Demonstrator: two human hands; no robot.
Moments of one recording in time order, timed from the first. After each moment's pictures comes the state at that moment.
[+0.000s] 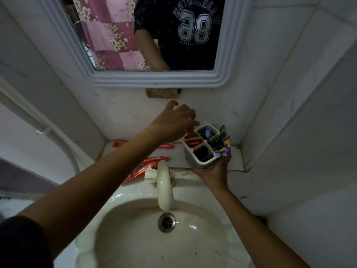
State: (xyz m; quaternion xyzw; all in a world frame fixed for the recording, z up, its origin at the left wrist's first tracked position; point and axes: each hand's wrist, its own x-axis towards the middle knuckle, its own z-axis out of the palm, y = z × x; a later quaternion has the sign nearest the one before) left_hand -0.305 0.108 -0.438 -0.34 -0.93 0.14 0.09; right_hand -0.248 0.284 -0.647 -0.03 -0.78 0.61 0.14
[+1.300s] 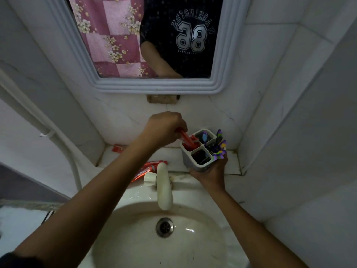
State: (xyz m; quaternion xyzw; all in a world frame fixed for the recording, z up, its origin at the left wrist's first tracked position) left_hand -0.270 0.105 -0.405 -0.22 -0.97 -0.02 0.07; right_hand -0.244 0.284 -0.638 -0.04 -0.80 0.59 0.13
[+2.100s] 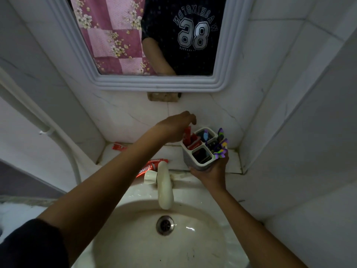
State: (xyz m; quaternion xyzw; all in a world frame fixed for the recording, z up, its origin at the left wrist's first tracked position) left_hand -0.305 0.120 -0.435 -0.20 -0.97 -0.11 -0.08; right_hand -0.248 0.286 -0.648 -0.02 -0.79 0.59 0.13
